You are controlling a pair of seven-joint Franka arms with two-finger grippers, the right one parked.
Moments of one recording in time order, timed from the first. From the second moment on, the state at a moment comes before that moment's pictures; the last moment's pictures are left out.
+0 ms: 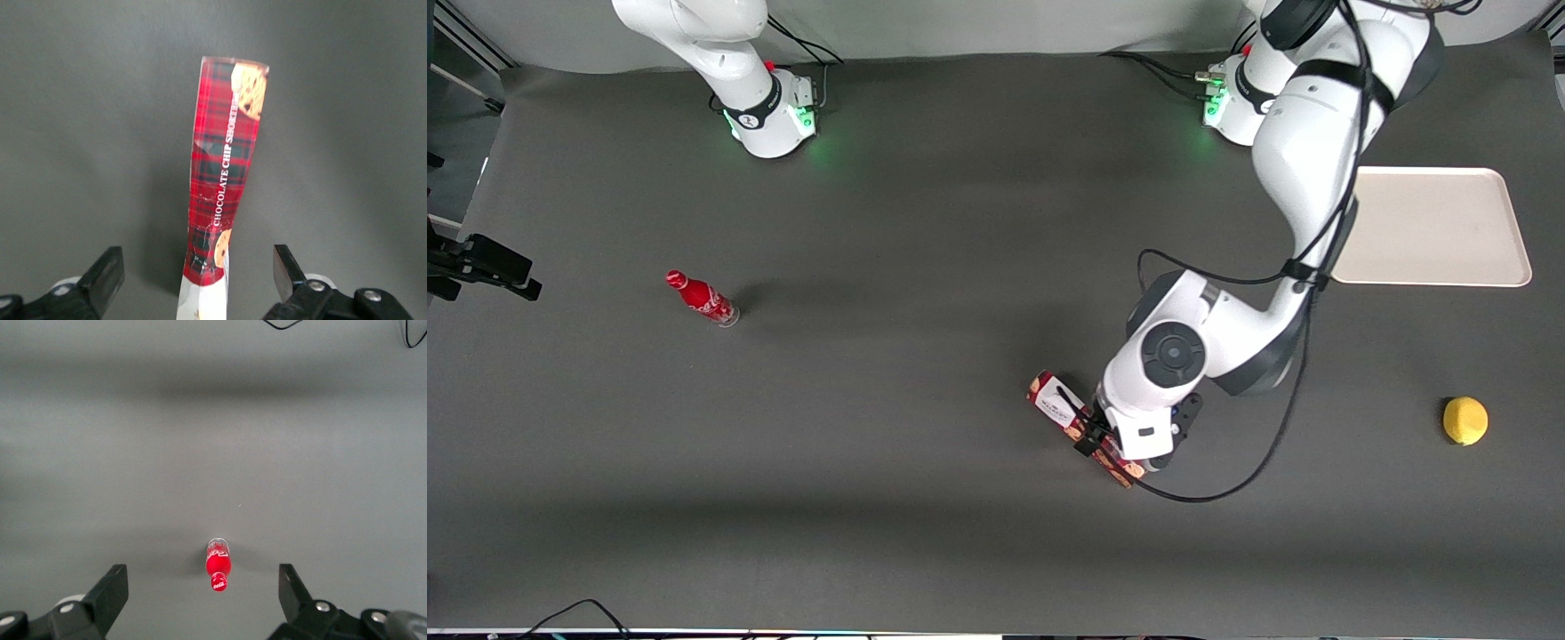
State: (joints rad) arm -0.20 0.86 -0.42 -1.26 0.27 2.12 -1.55
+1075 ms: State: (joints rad) arm -0.22 0.96 -0.43 -1.26 0.41 2.21 -1.61
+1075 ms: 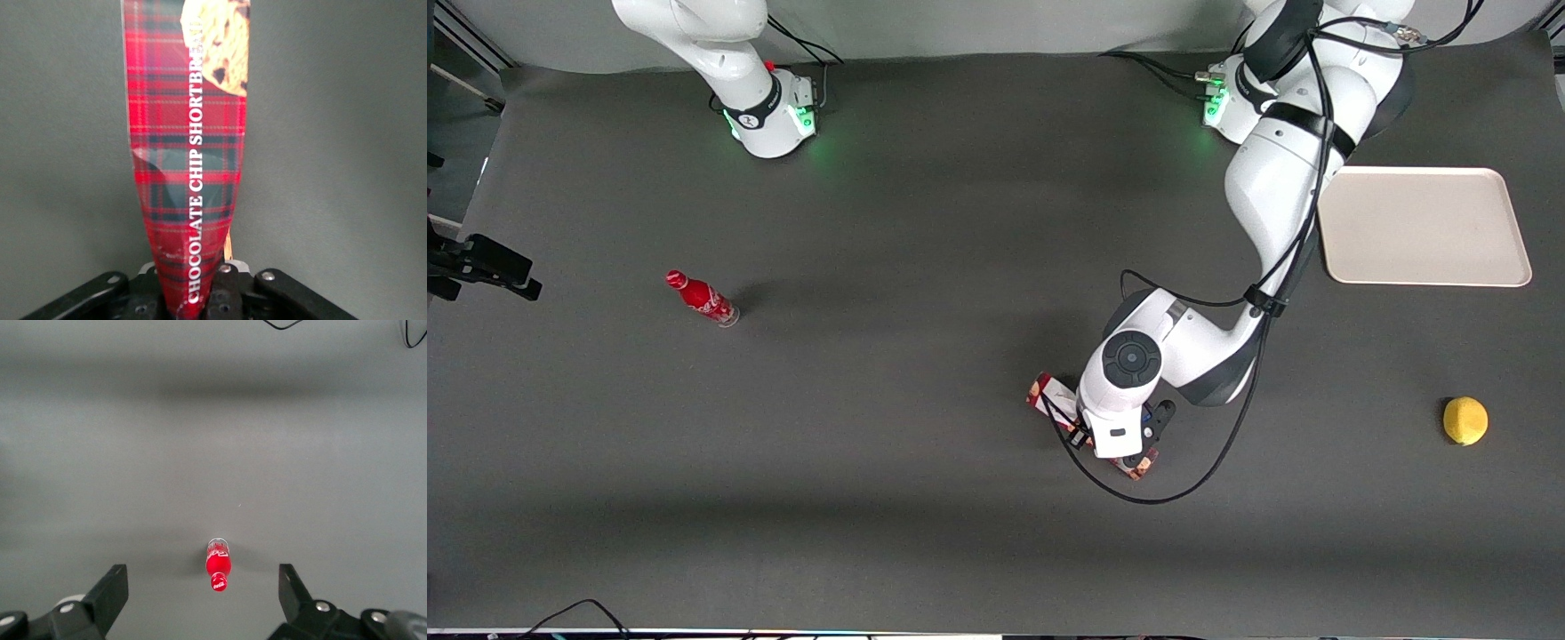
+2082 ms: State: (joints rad) arm -0.11 0.44 -0.30 -1.01 0.16 1.25 -0.90
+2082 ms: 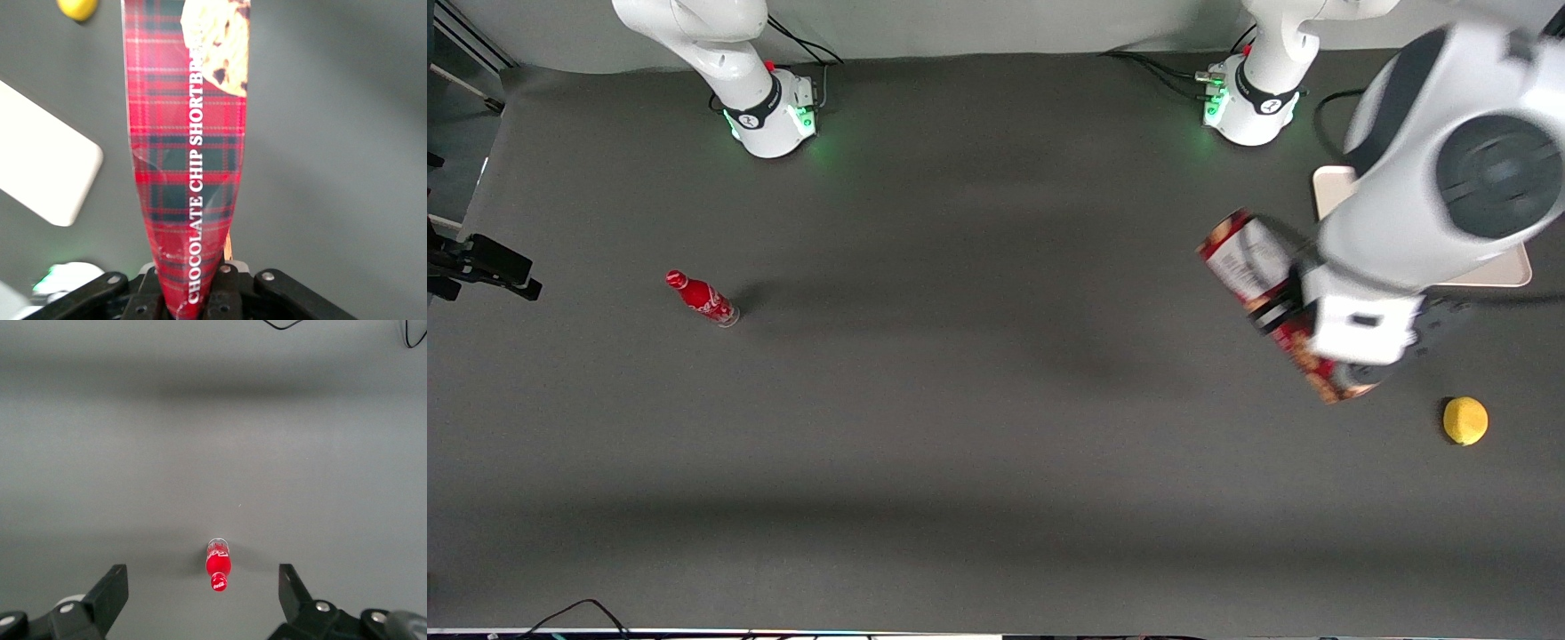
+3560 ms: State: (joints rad) arm -0.07 0.02 0.88 -2.14 0.23 2.08 0.81
